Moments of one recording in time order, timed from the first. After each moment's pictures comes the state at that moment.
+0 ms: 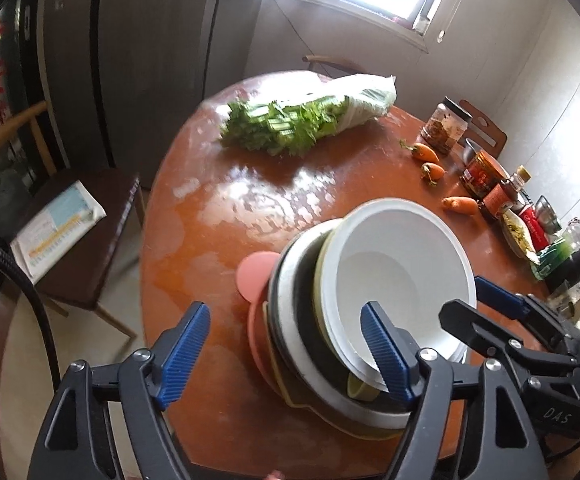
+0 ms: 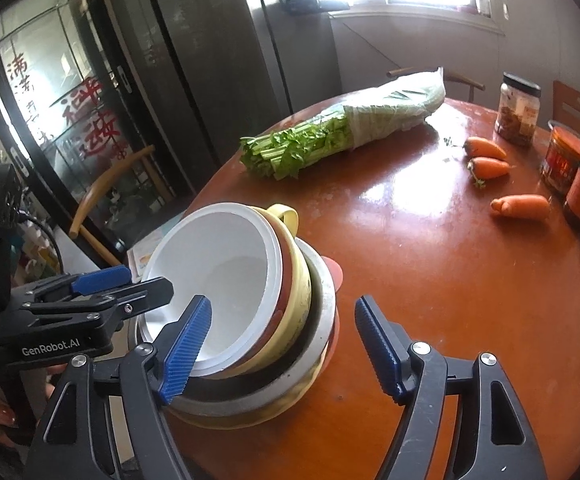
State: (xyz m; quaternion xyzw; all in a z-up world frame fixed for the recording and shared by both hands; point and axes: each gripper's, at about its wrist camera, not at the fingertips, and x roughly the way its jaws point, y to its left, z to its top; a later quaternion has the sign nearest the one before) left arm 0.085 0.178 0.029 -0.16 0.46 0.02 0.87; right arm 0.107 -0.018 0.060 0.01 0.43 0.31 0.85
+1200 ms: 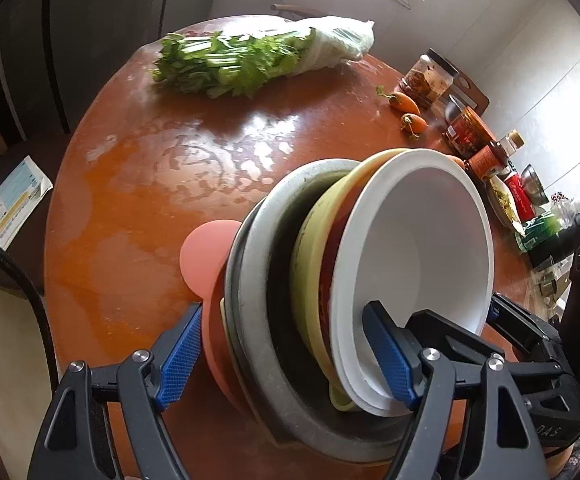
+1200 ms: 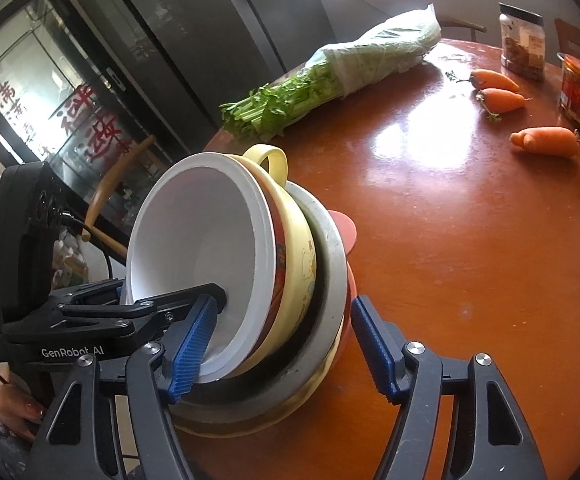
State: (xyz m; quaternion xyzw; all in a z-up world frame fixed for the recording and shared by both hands) left arm 0.131 0.150 -0.010 -0.17 0.53 -0.05 0.83; right arm 0.132 -0.039 0.021 0.06 0.49 0.33 0.80
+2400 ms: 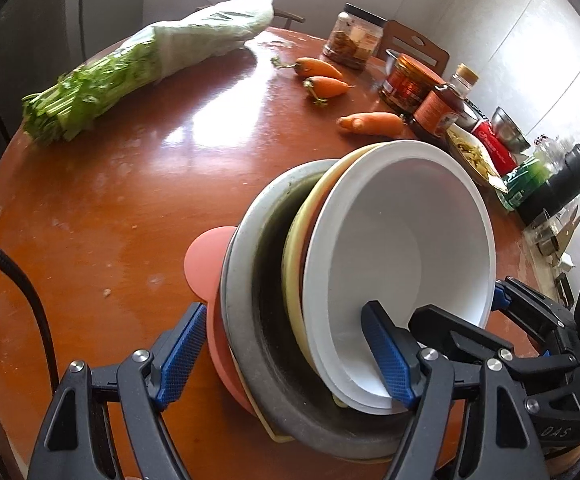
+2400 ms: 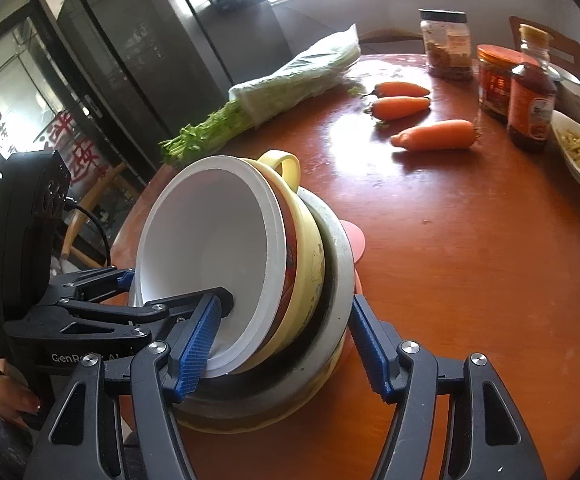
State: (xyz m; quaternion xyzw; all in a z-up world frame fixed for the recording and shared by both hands) left arm 0.164 0.026 -0.006 -0.09 0.53 -0.11 0.84; right arm 0.134 -0.157 0.024 0.07 0.47 0.29 0.83
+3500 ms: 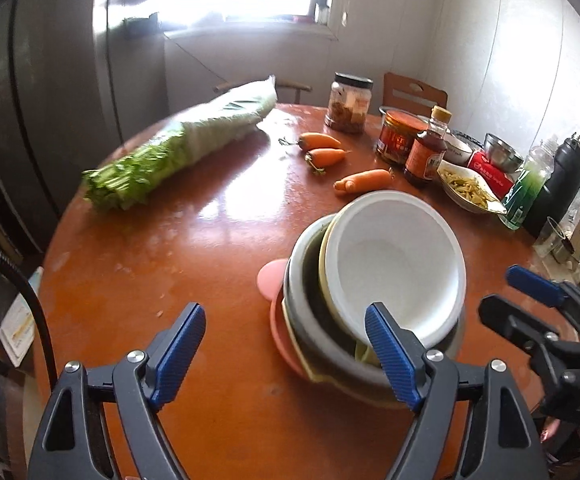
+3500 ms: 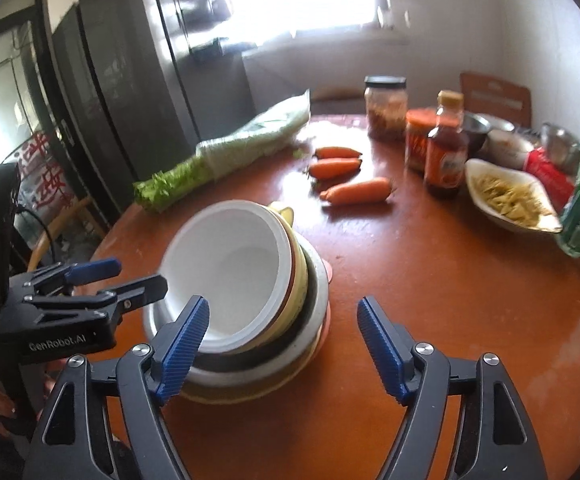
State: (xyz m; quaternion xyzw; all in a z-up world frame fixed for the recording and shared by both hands) left arm 0.101 0.007 0.045 -0.03 0.41 -0.04 0.91; right arm 0.074 -0.202 0.068 0.04 0.36 0.20 0.91
